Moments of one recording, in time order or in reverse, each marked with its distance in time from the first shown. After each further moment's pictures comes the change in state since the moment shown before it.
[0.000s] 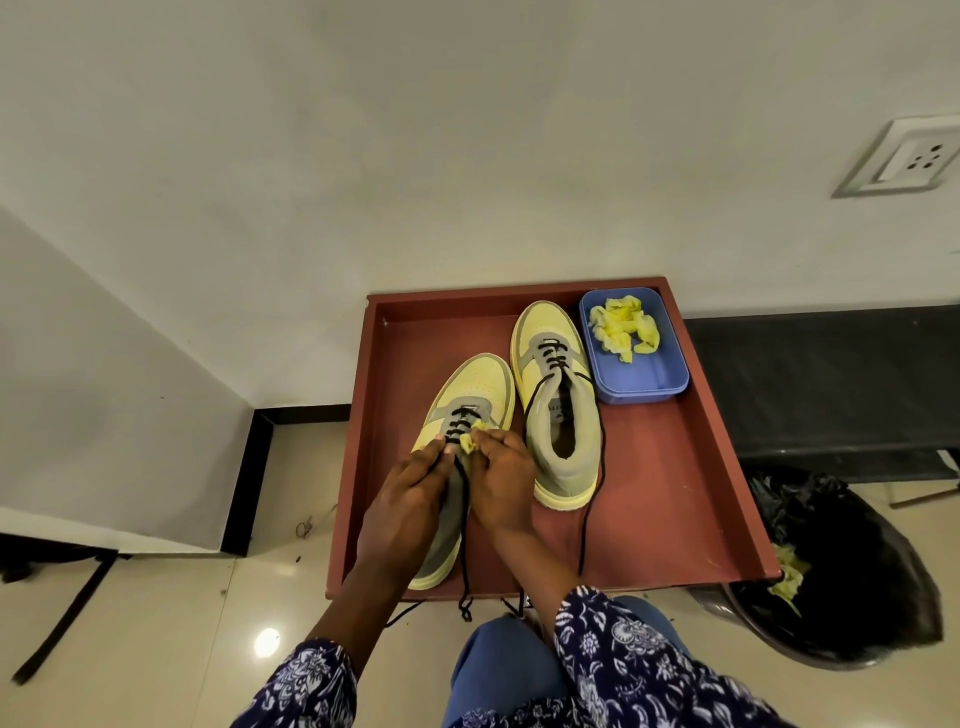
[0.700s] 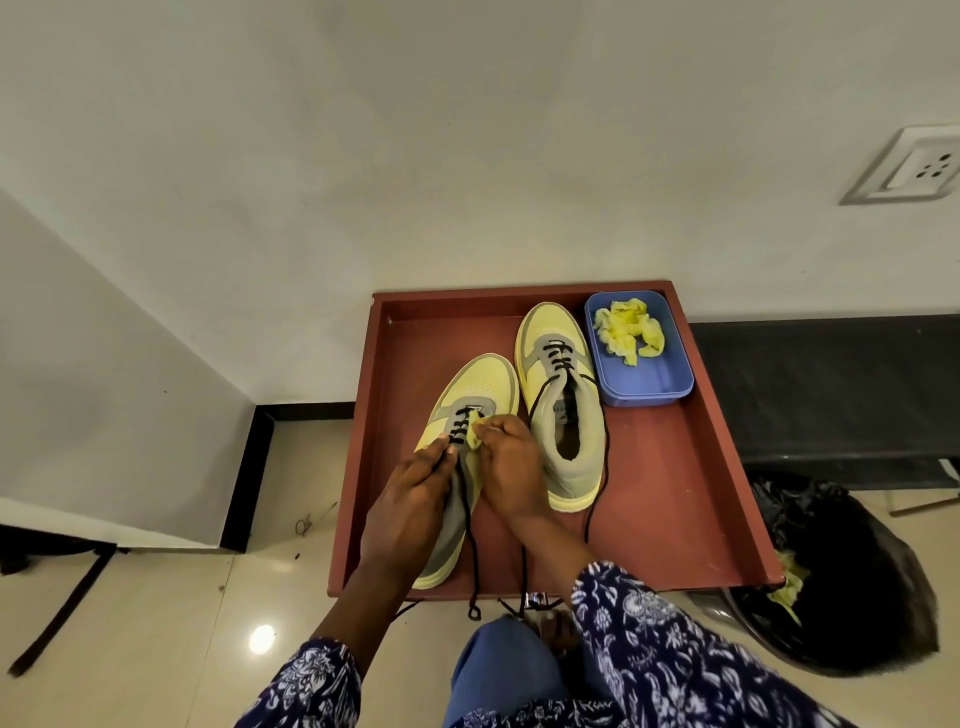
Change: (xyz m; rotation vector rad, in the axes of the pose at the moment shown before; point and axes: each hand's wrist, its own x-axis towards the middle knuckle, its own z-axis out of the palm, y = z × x) left_hand -0.001 -0.002 0.004 -0.055 -0.001 -0.004; right_hand 0.017 0.001 -0.011 -0.141 -0.122 -0.163
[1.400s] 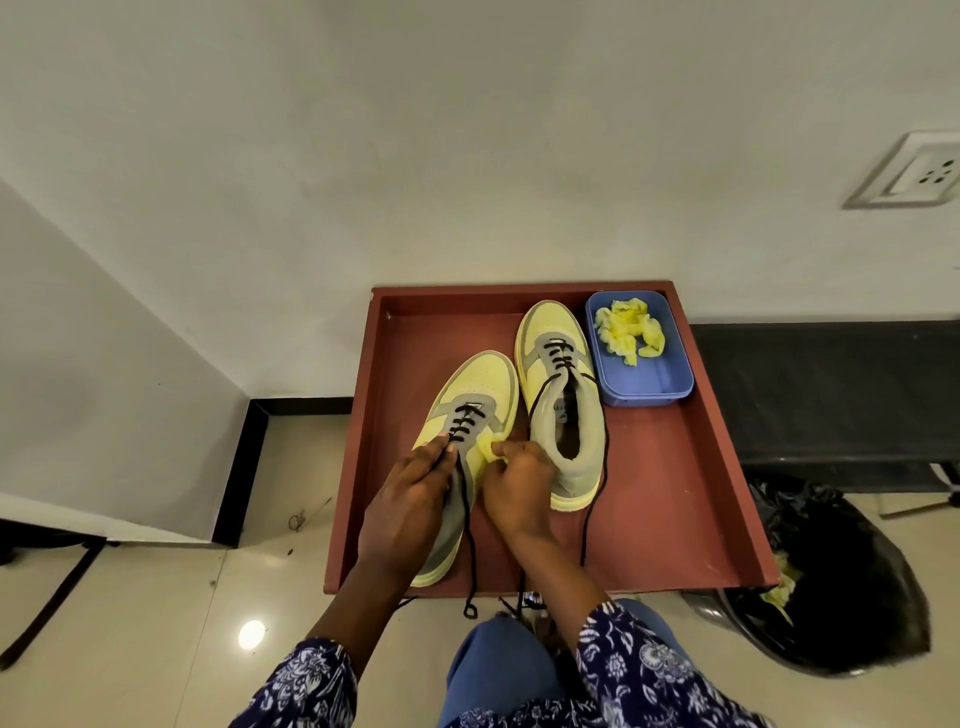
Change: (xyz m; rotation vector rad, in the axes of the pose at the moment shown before) left_hand -0.001 -0.002 0.003 0.059 0.007 0.030; right_hand -0.018 -0.005 -0.006 -0.027 -0.047 0.342
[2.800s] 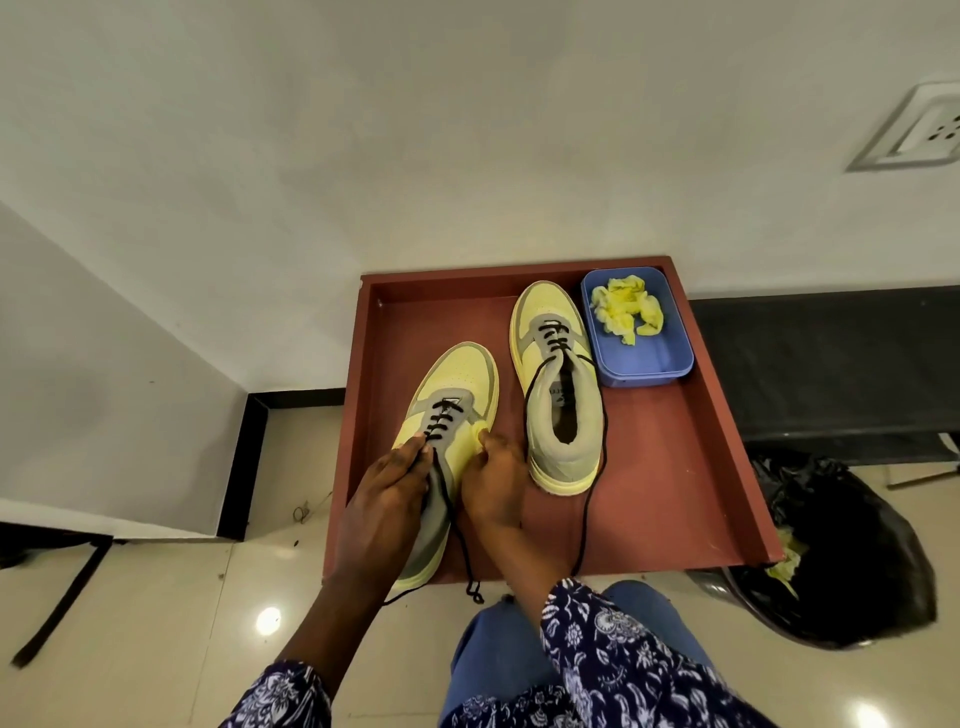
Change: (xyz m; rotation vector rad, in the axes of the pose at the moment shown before) left_hand -0.021 -0.016 -0.003 0.036 0.027 0.023; right_hand -0.002 0.005 0.034 0.202 0.014 0.095
